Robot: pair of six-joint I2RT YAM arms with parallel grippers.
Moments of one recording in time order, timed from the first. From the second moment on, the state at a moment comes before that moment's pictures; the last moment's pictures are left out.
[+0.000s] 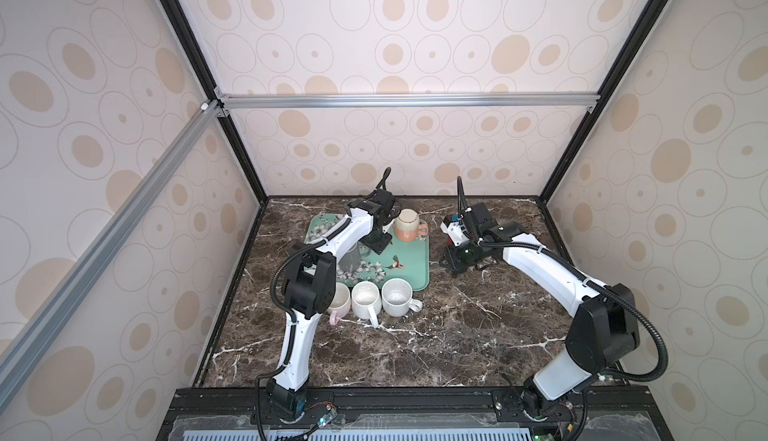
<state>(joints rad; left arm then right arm) -0.47 2.17 1.91 -1.01 -0.15 0.19 0.43 1.62 1.35 -0.83 -0.25 0.13</state>
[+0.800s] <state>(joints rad) -0.20 1.42 1.14 -0.60 -0.02 -0.25 0.64 2.07 1.81 -0.76 -0.16 0.12</state>
